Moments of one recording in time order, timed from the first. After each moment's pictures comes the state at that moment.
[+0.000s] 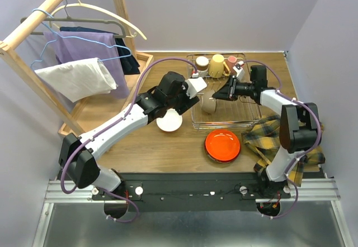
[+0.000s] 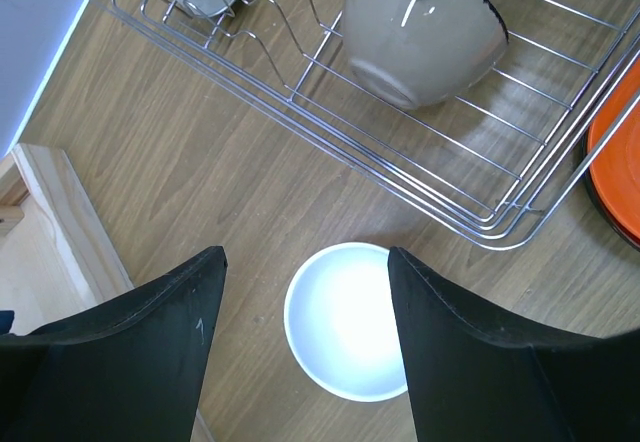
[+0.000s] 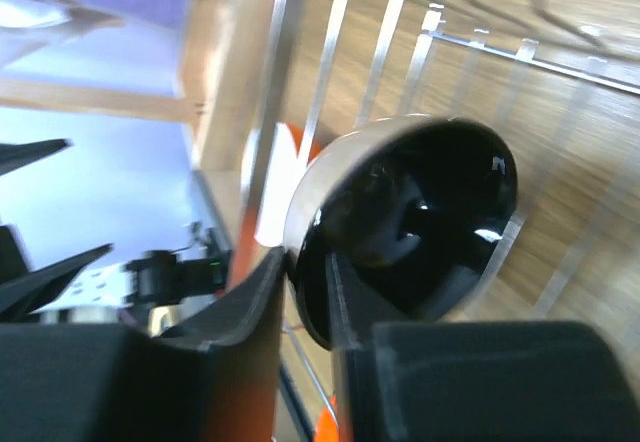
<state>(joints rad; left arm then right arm) -0.77 1.44 1.28 -0.43 -0.06 0.35 0.09 1.80 1.08 0.07 -1.01 0.54</state>
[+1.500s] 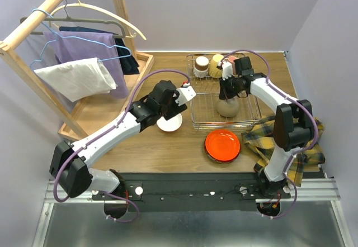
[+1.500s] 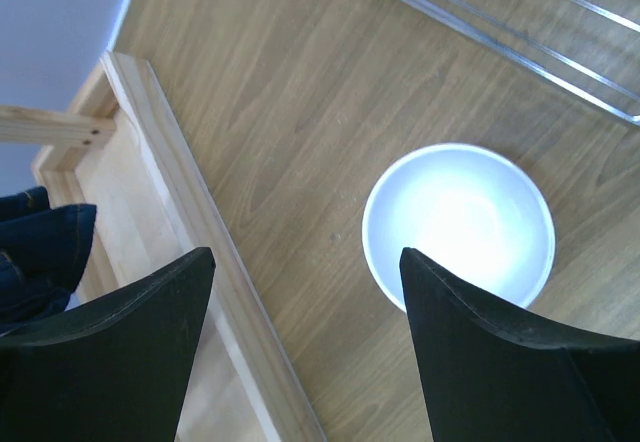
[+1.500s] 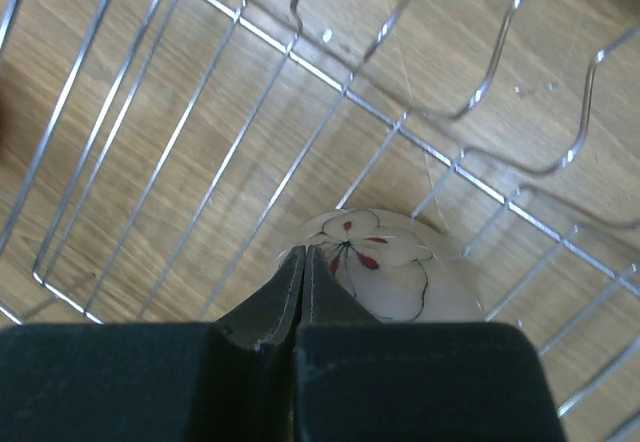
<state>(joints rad) -0.74 1.32 1.10 -0.41 -0.25 0.49 0.24 1.85 1.39 -0.49 -0.39 -0.23</state>
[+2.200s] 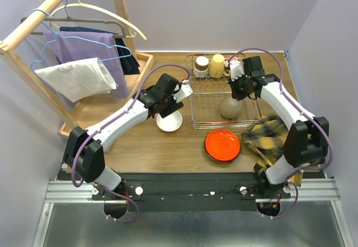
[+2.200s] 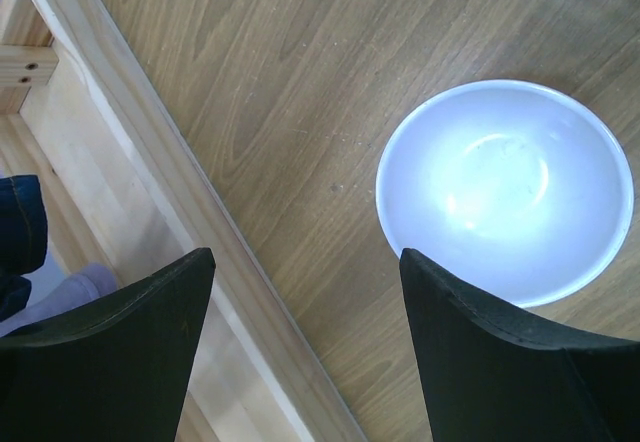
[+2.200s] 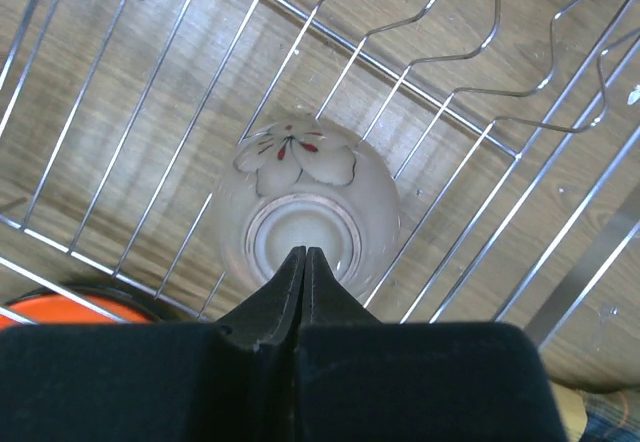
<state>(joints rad) -0.65 1.51 1.22 -0.59 -0.24 0.50 0.24 1.63 1.32 -0.63 -0.18 -0.34</state>
